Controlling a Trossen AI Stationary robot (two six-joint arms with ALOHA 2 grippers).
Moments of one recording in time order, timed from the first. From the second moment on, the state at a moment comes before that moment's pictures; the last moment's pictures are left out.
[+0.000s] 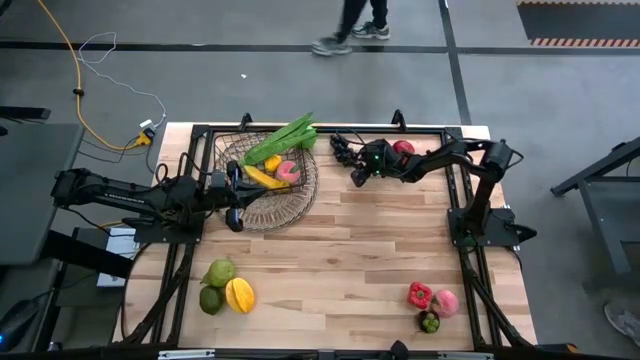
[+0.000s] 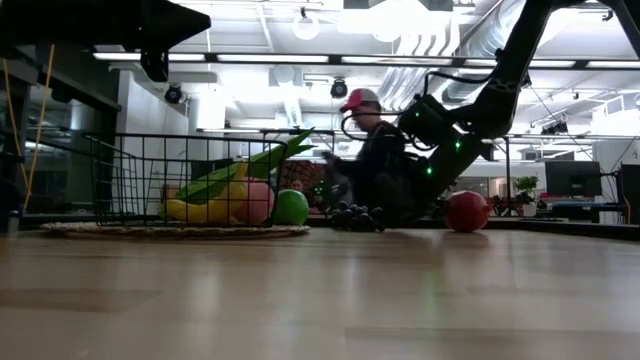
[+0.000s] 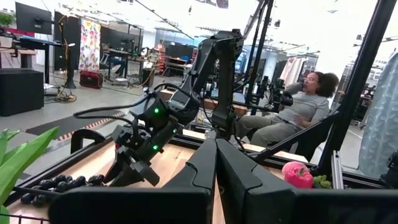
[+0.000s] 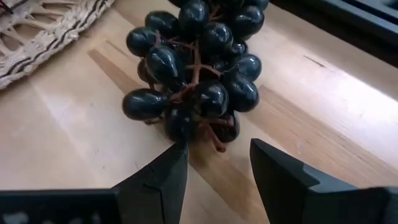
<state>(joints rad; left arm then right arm) 0.05 0.63 0.24 0.52 -0.25 -0.15 -0.54 1.82 0.69 0.42 0.11 0.19</state>
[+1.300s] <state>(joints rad) 0.05 0.63 0.24 0.52 -0.25 -0.13 -0.46 1.62 0.67 0.36 0.08 0.17</state>
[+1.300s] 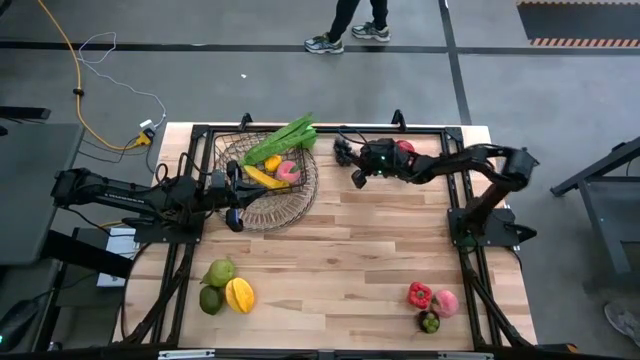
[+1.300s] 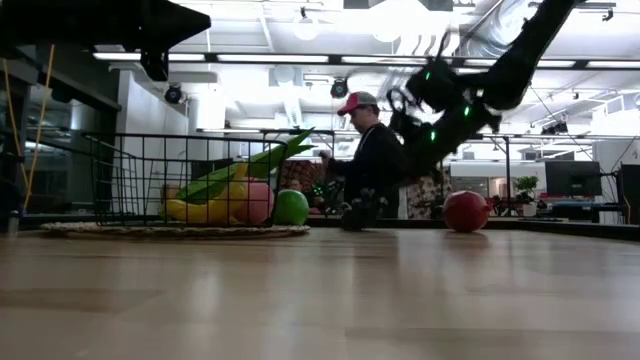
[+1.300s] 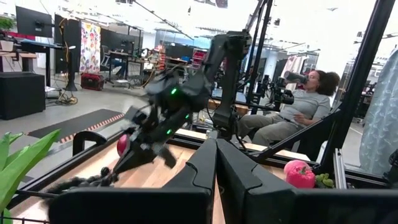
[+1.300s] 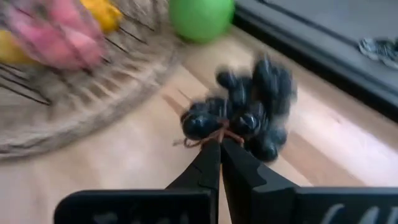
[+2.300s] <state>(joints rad) 0.05 0.63 0.24 0.53 -0.25 -0.13 -0.05 1.21 0.67 0.32 0.33 0.08</state>
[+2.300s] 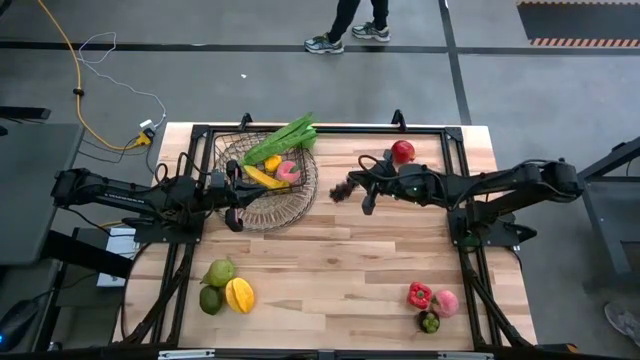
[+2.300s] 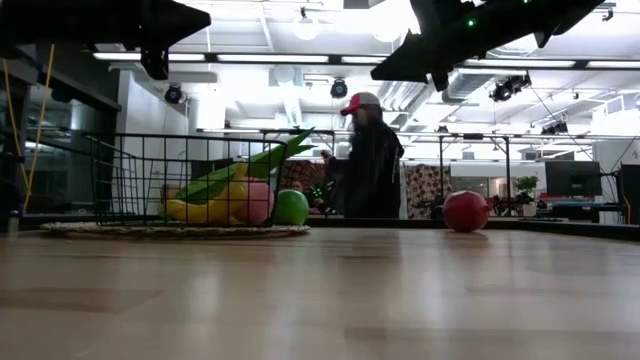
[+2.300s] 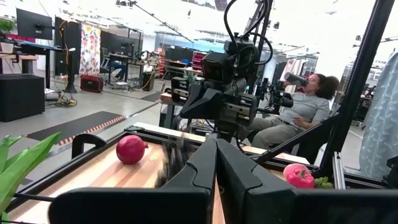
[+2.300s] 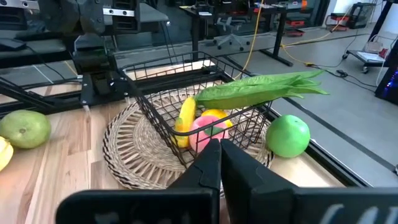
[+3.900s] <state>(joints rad) 0.05 0.63 0.24 0.53 -0.25 -0.13 0.18 1.28 0.67 -0.50 0.23 0.87</state>
